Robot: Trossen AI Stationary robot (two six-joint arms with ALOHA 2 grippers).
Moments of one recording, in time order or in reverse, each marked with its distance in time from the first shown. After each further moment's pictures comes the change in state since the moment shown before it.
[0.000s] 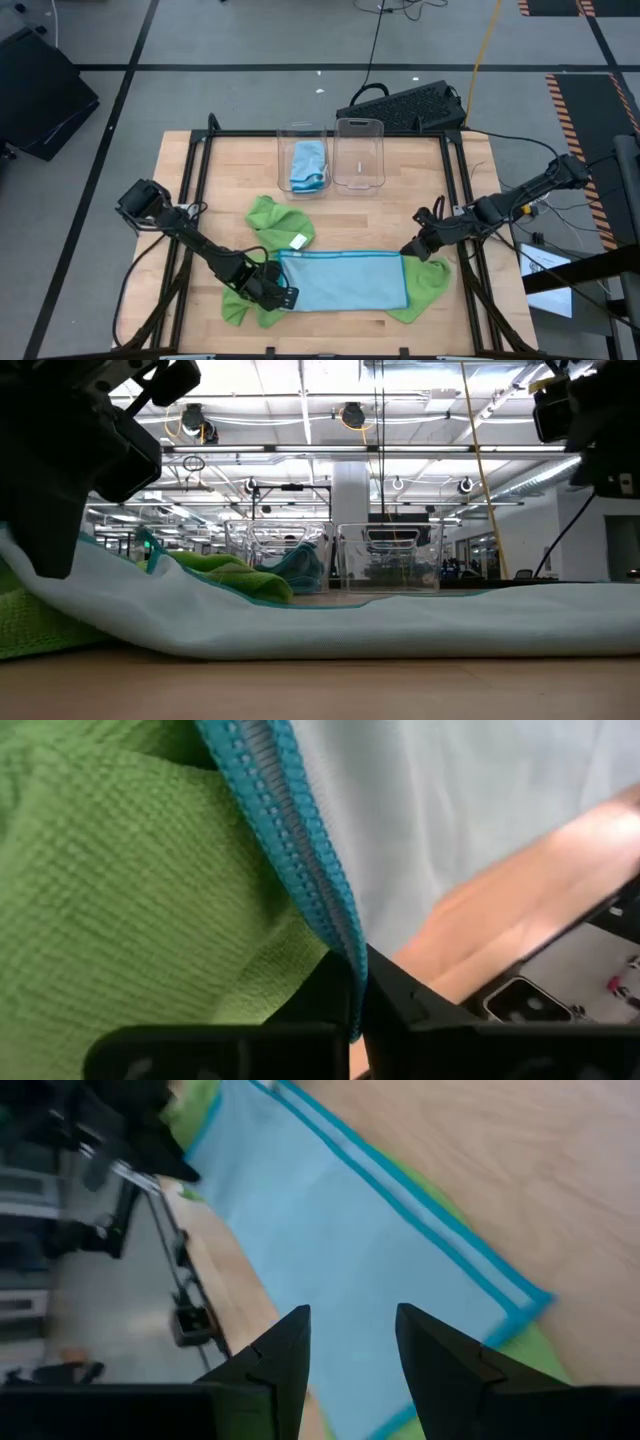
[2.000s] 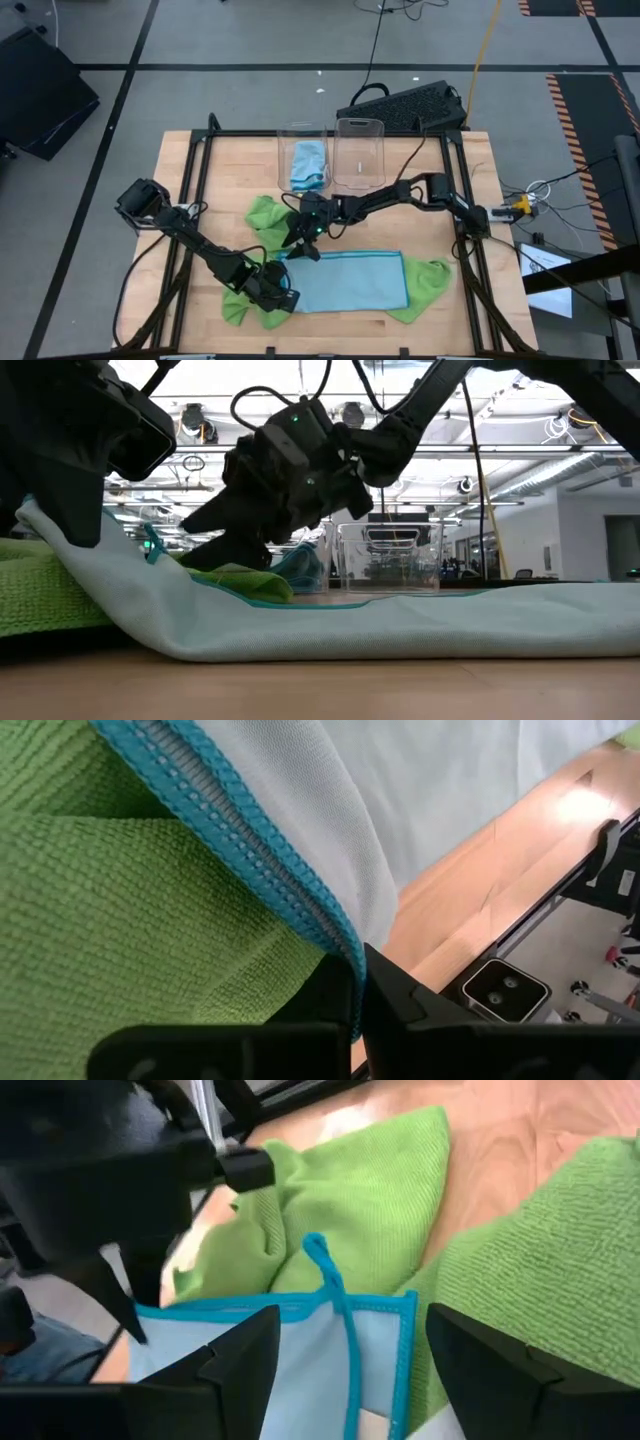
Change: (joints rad) left arm -0.007 -0.013 0.010 0.030 -0.048 0.112; right arm -0.478 1.538 0.927 0.812 -0.751 -1.085
